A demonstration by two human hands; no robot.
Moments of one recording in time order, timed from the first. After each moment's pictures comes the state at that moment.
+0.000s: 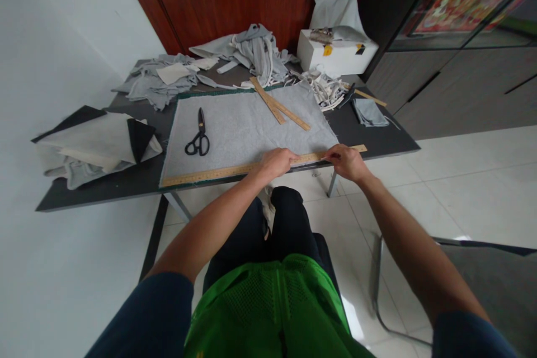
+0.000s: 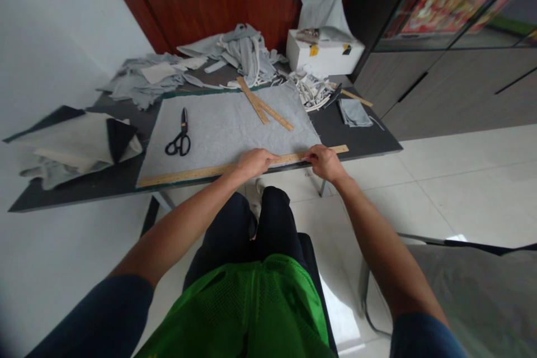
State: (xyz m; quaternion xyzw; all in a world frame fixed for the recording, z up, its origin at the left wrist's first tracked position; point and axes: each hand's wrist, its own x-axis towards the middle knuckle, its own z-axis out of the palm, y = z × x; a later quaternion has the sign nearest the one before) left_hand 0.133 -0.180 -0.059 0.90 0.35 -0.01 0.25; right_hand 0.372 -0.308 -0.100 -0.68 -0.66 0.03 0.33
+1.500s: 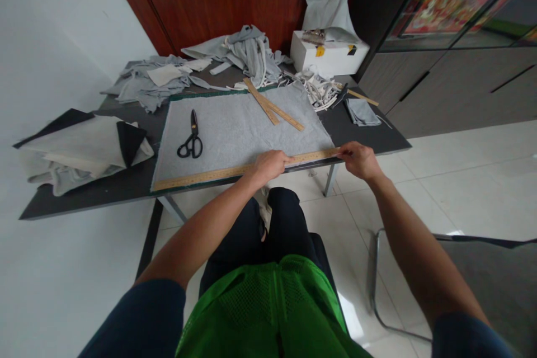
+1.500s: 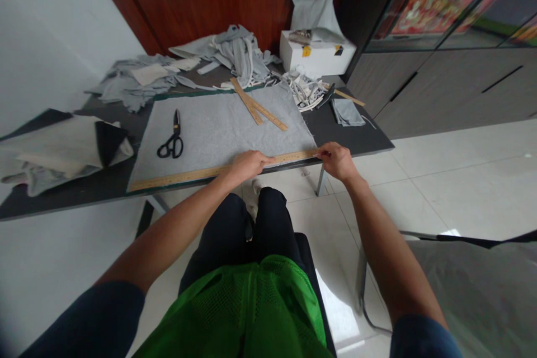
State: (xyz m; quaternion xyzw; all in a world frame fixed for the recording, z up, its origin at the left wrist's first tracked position) left_hand 0.132 -0.178 -0.068 0.92 0.33 -0.01 0.20; right_hand 0.414 -0.335 -0.098 -0.72 -0.62 -0.05 0.32
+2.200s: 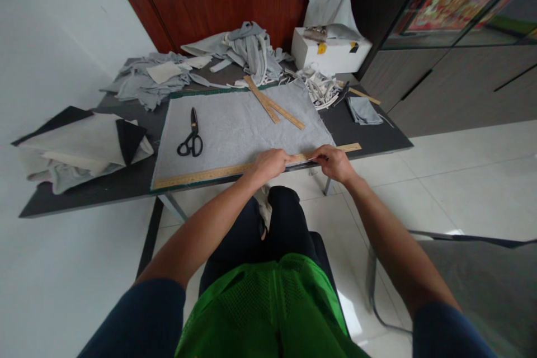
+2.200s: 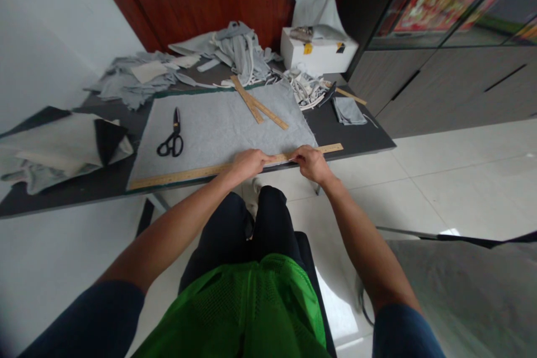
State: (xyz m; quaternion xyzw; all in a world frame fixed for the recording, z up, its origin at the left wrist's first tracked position) left_hand 0.133 -0.179 -0.066 0.93 0.32 -0.02 0.18; right_hand 0.356 -0.302 -0.109 -0.63 -0.68 0.03 0.38
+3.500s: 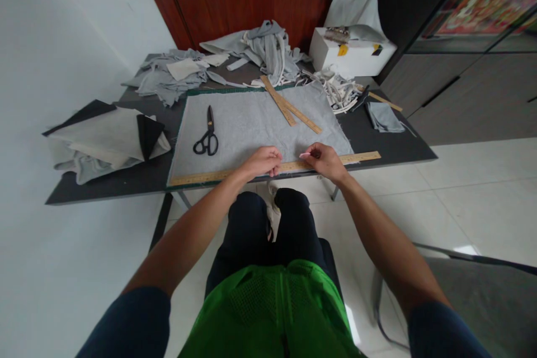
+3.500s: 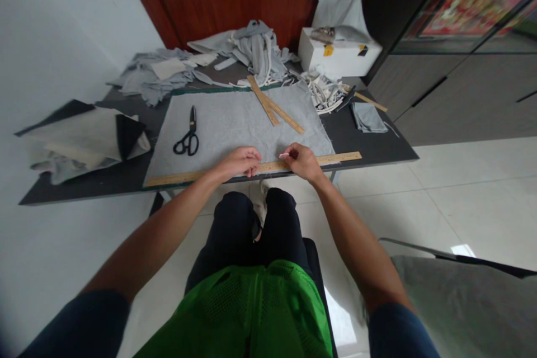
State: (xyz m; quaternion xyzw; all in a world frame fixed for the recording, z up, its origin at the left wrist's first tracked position) left_hand 0.075 -0.144 -0.063 0.72 0.36 0.09 0.59; right_hand 0.289 -0.246 -0.095 -0.68 -0.53 0.24 0.45
